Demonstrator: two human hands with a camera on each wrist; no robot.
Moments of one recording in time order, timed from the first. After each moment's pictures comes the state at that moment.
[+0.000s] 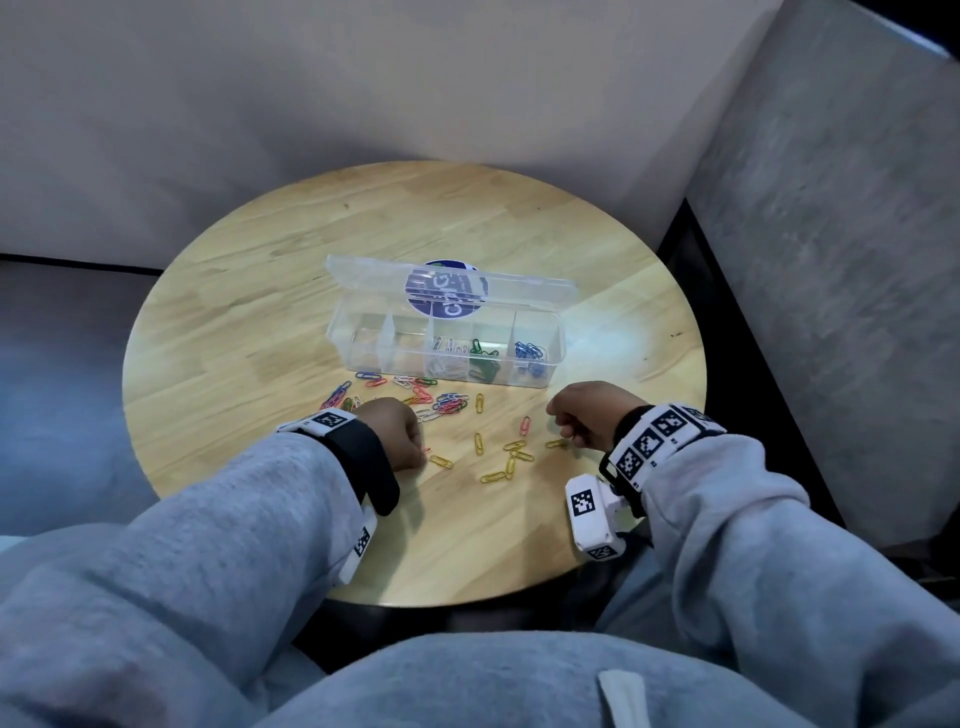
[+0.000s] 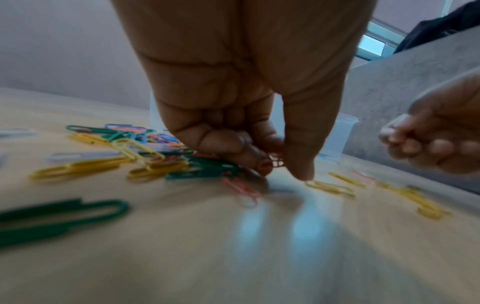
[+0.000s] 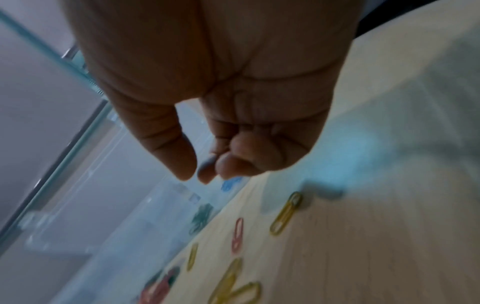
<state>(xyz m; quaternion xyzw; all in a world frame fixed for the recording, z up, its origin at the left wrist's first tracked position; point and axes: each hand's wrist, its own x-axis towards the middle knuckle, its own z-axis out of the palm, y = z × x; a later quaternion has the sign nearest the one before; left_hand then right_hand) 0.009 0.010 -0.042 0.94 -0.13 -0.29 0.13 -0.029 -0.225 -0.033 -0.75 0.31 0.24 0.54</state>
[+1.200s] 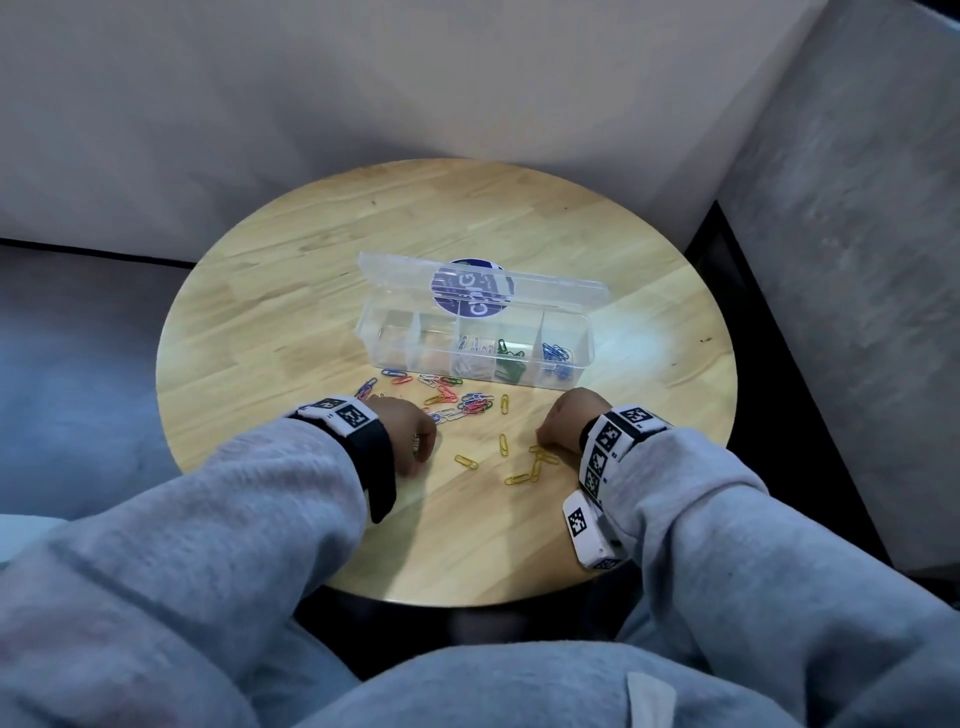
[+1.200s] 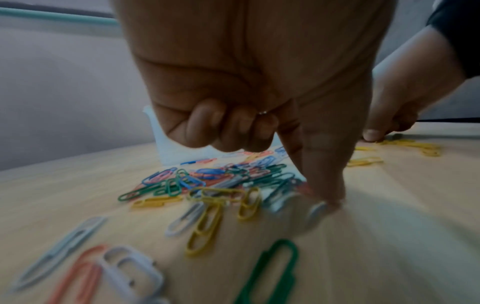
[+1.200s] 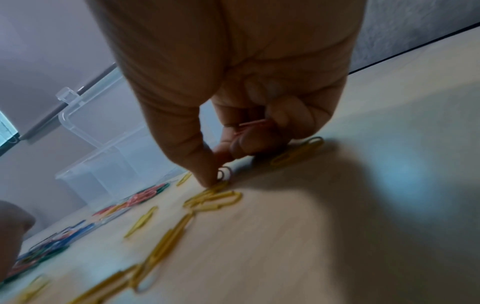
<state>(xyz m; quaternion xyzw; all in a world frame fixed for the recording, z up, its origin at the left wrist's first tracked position) 0.017 0.029 -0.030 0.92 -0.23 -0.33 -0.01 -0.004 -0.182 -0.059 -0.94 0.18 0.29 0.11</state>
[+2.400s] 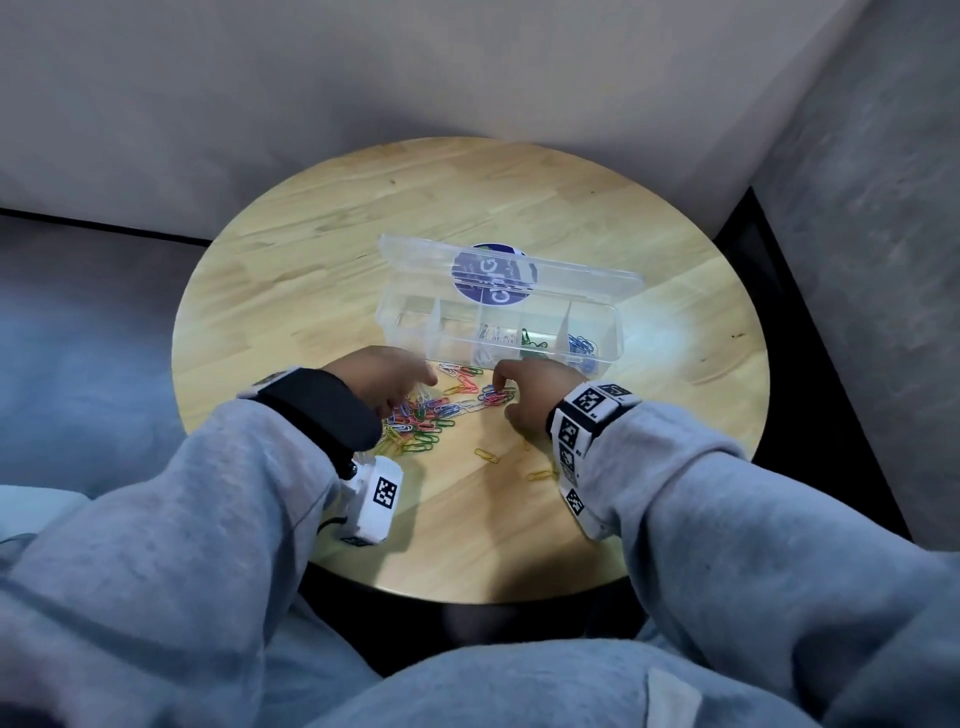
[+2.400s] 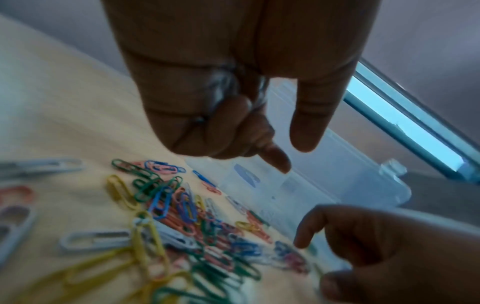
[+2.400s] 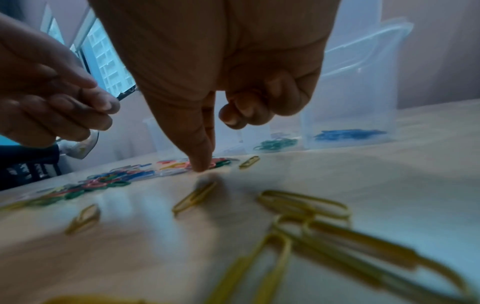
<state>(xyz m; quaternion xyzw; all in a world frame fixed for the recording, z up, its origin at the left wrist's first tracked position) 0.038 0.054 -0.018 0.81 0.08 -0.32 0.48 0.008 -0.140 -0.032 -0.97 -0.02 0.21 0.12</state>
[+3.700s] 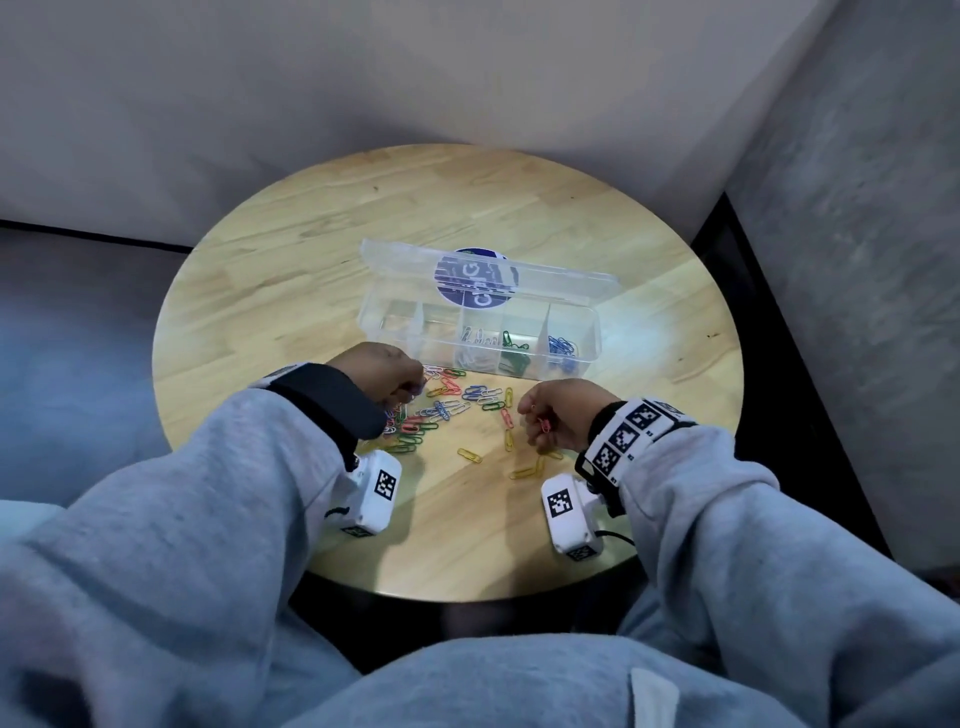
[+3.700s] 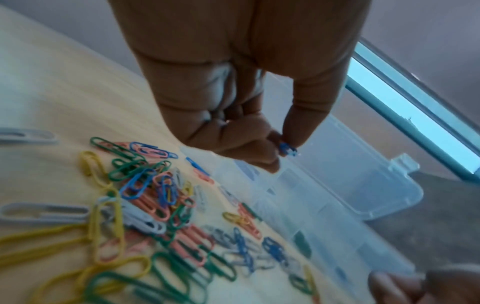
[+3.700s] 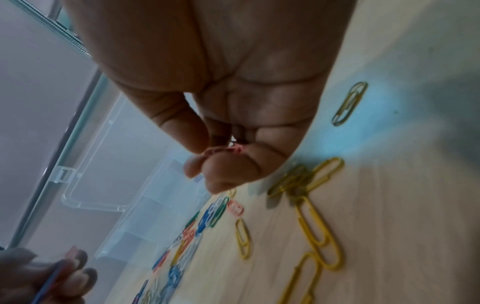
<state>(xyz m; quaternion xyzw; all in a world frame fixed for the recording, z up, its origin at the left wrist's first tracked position) 0.044 0.042 -0.023 0.83 0.05 -0.30 0.46 -0.007 -0.165 -0.039 -0.80 0.21 0.33 0.46</state>
